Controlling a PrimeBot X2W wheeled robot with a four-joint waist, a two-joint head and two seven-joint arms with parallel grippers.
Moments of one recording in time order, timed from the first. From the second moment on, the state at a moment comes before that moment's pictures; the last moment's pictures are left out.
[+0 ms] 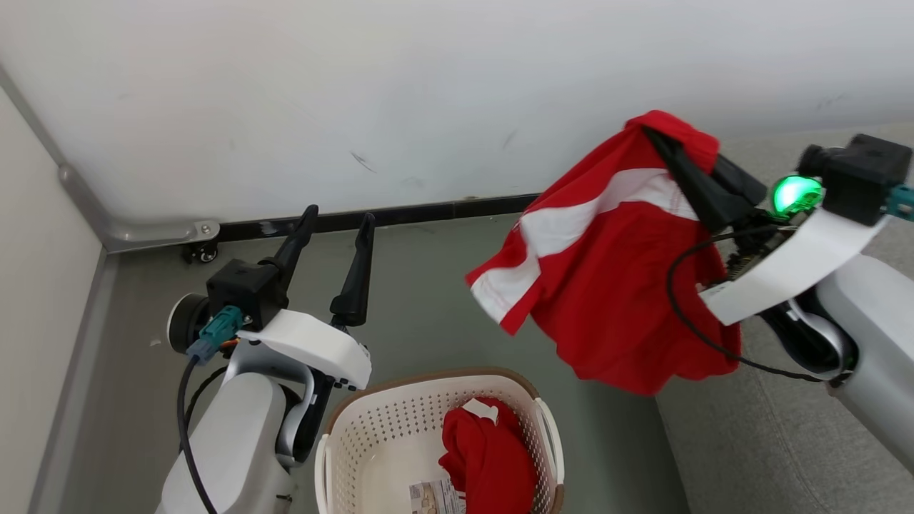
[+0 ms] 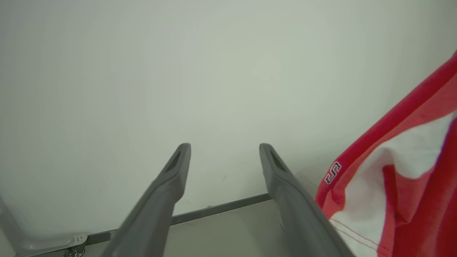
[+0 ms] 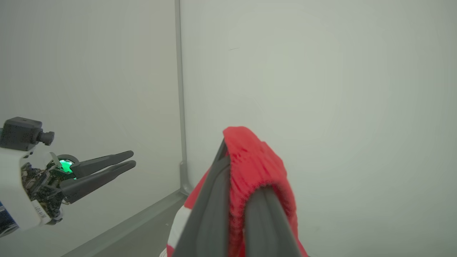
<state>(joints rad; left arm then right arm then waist) -0.49 0.09 -0.34 0.49 -0.34 -0.02 -0.25 -0.79 -0.57 0.83 0.26 0.86 0.13 -0.25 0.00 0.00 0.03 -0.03</state>
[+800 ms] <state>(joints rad) -0.42 0.08 -0.30 0.42 -0.34 -0.01 -0.26 -0.40 -0.61 0.41 0.20 0.72 0.13 -0.25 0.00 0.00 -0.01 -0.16</state>
